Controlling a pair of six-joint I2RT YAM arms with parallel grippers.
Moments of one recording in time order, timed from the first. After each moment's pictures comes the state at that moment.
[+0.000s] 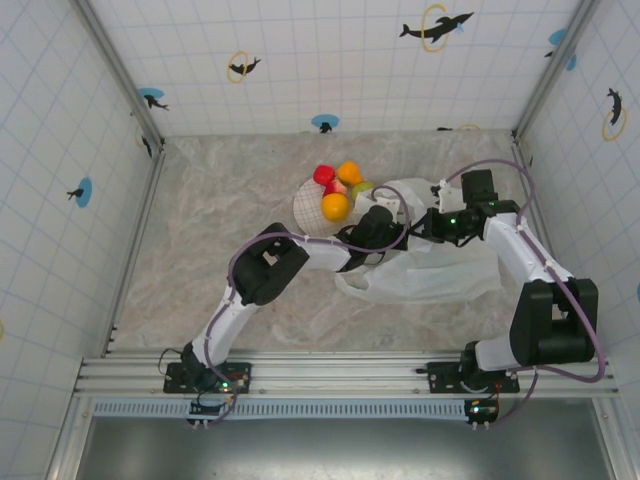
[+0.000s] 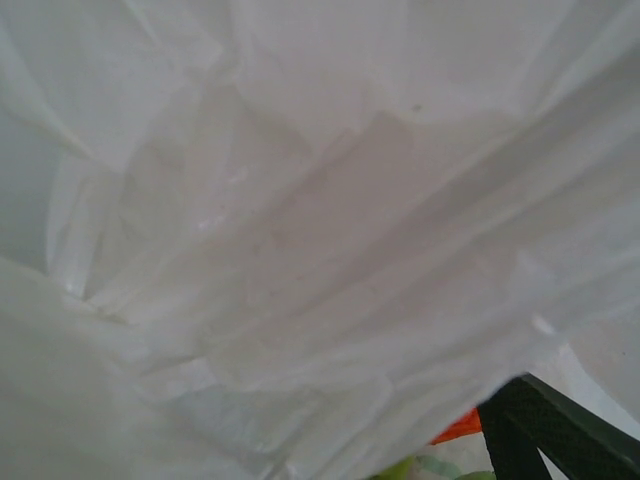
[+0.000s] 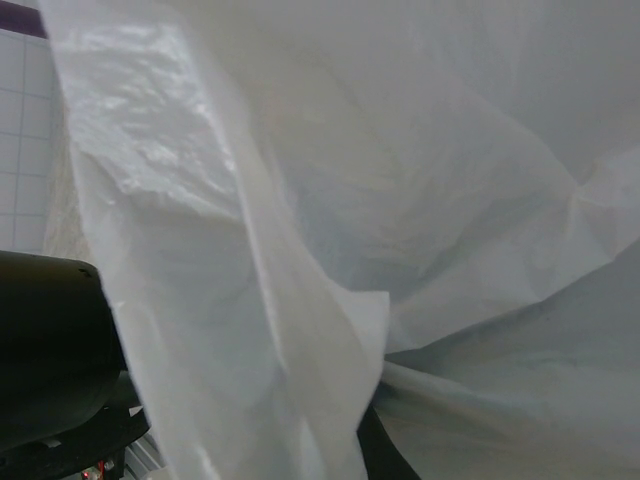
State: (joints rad) left arm -0.95 2.33 1.45 0.49 0.18 -0.74; right arm 0.10 1.42 0.99 -0.68 -0.67 0.17
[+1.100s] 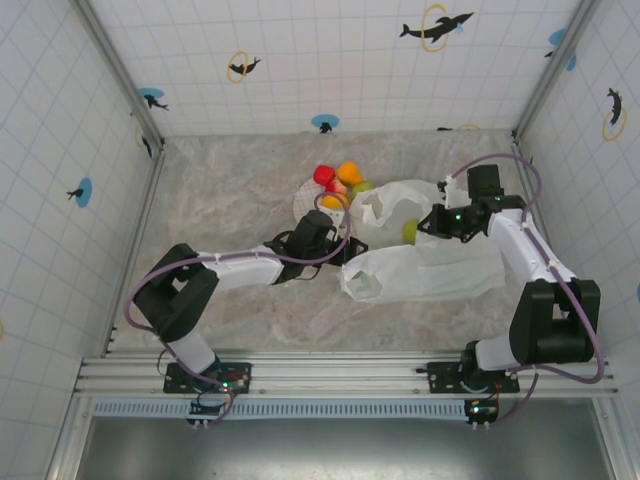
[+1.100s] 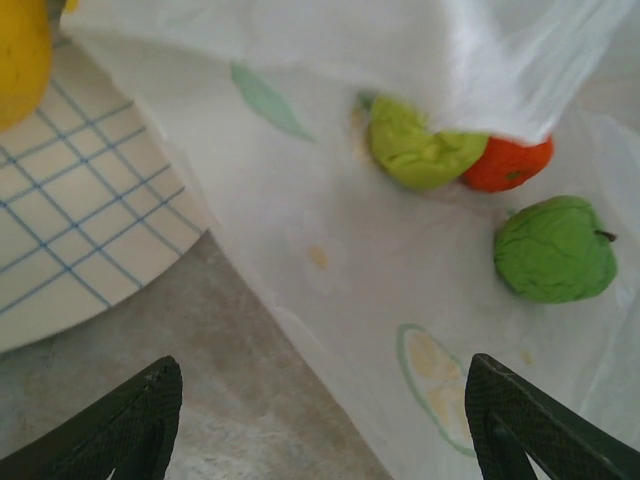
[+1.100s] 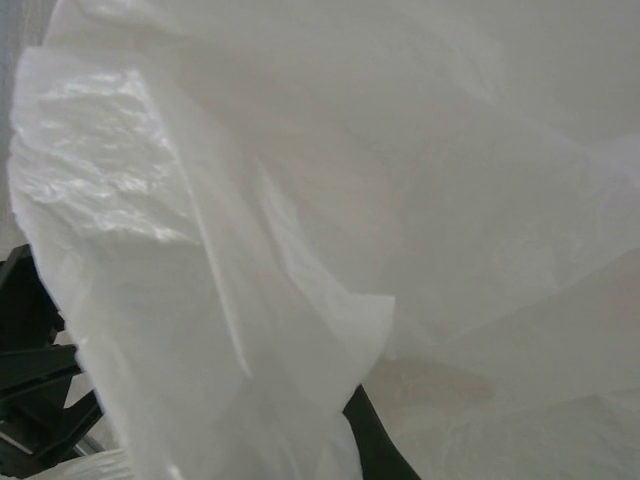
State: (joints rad) left arm -0.83 1.71 0.88 0.17 0.21 -0.56; right arm 0.06 1.42 1.04 -0.73 -0.59 0.13
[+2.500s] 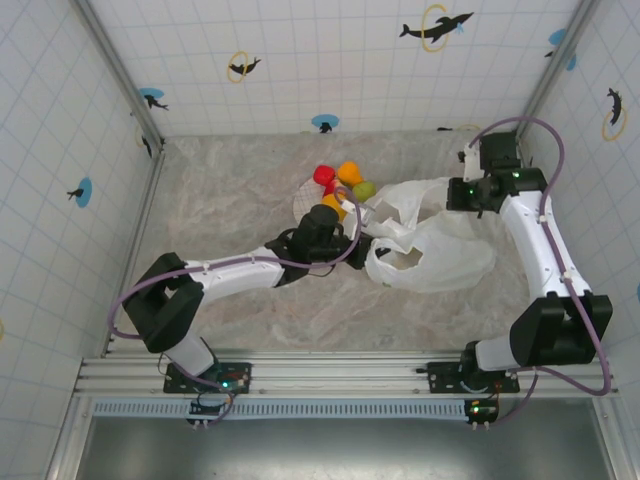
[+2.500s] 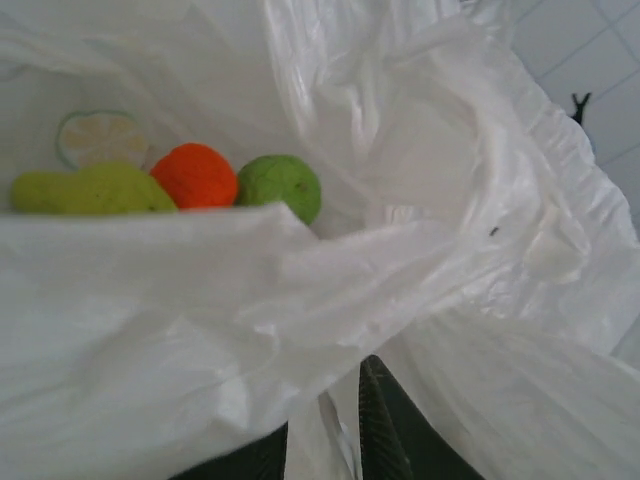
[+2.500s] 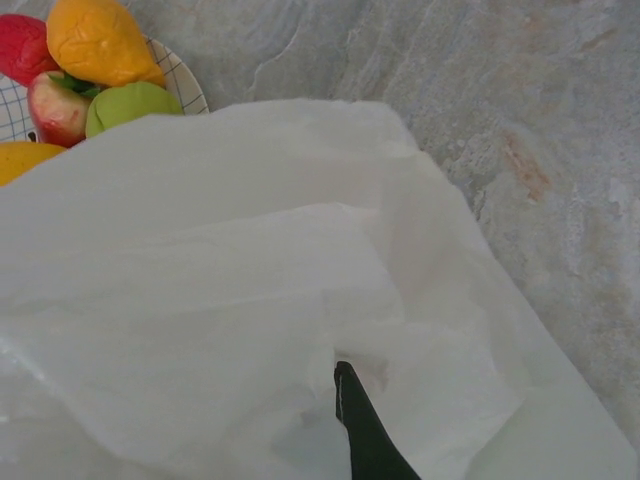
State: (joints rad) left arm -0.91 1.62 0.94 0.27 0.46 -0.54; right arm 0.07 1.41 1.35 -0.95 -0.17 0.06
